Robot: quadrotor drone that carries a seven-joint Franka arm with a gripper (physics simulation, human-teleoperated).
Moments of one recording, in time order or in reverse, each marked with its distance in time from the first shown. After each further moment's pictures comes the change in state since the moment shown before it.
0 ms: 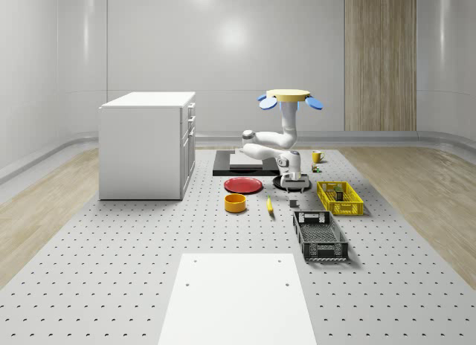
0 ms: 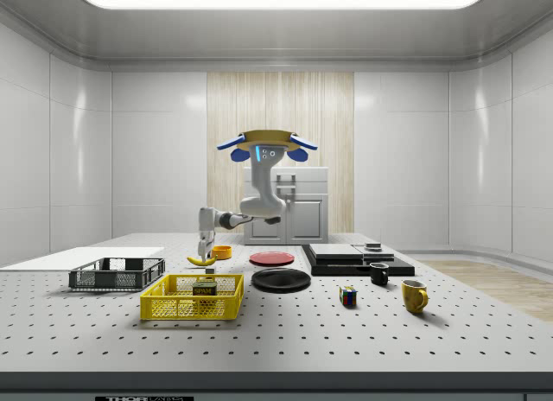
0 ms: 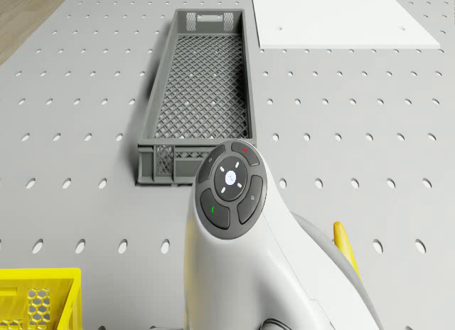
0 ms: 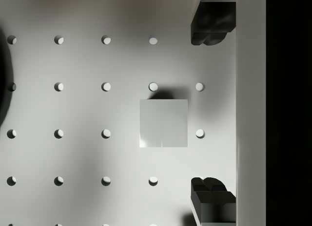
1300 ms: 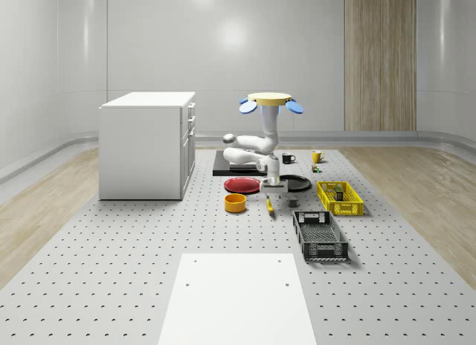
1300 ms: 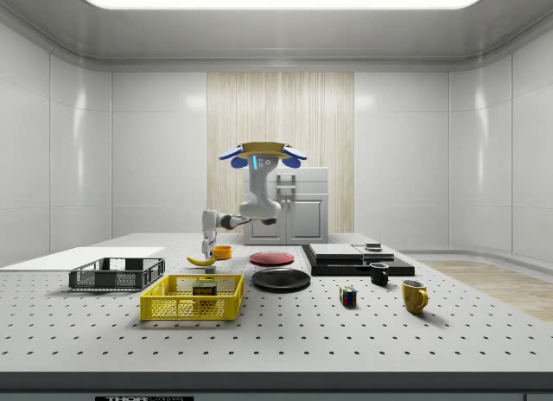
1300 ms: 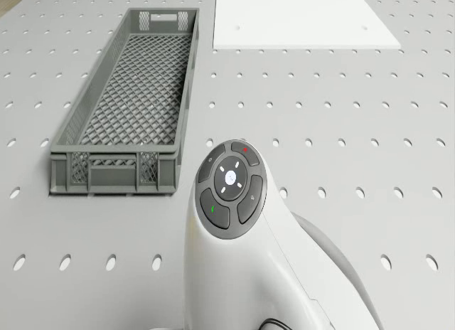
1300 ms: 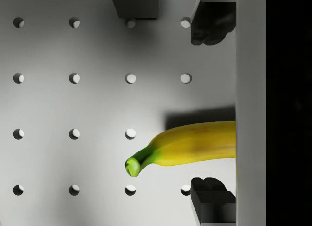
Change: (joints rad) arm -0.001 -0.002 0.000 0.000 0.001 0.002 0.000
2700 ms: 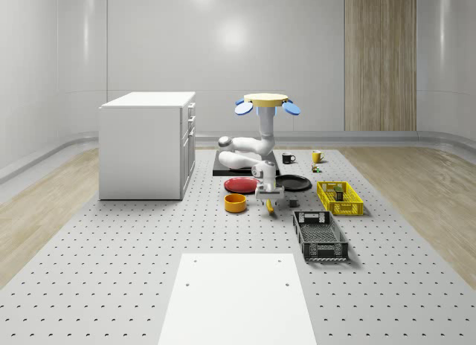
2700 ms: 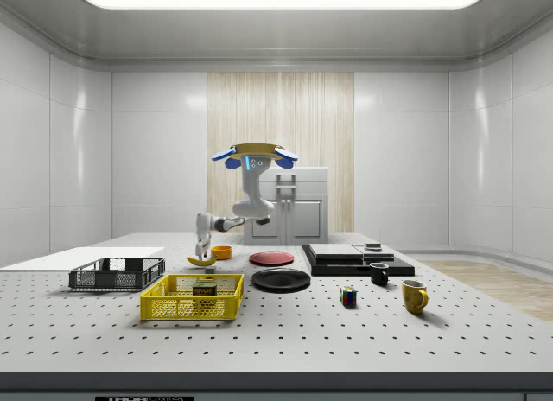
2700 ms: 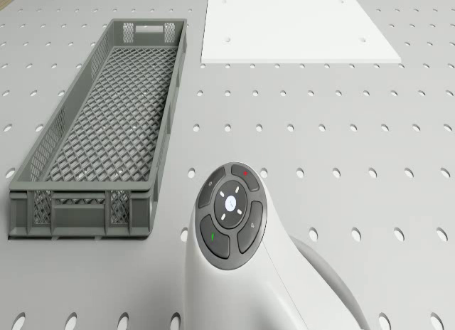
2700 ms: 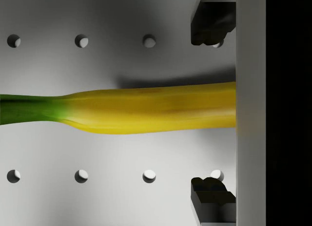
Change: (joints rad) arm -0.018 0.000 -0.096 0.030 -0.090 0.037 0.000
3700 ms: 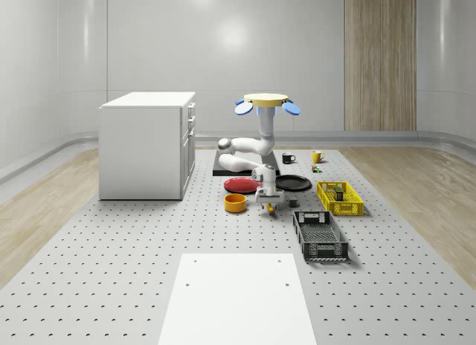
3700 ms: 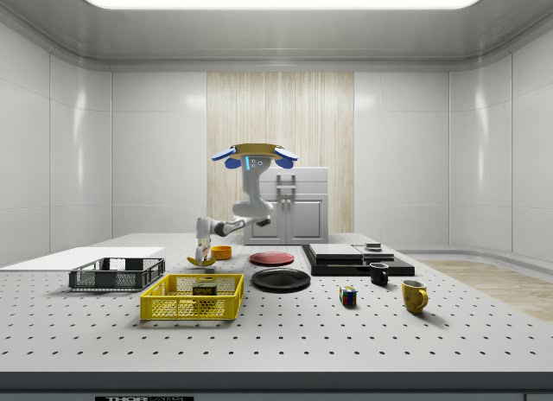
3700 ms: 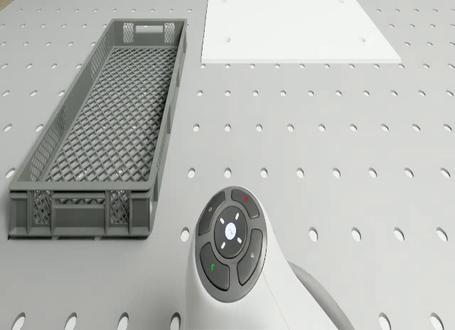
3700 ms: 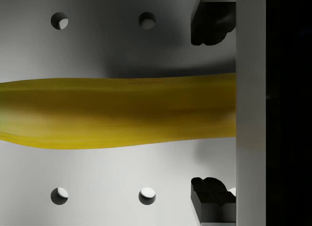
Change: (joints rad) arm -0.008 0.023 -0.073 0.028 -0.075 0.011 -0.007
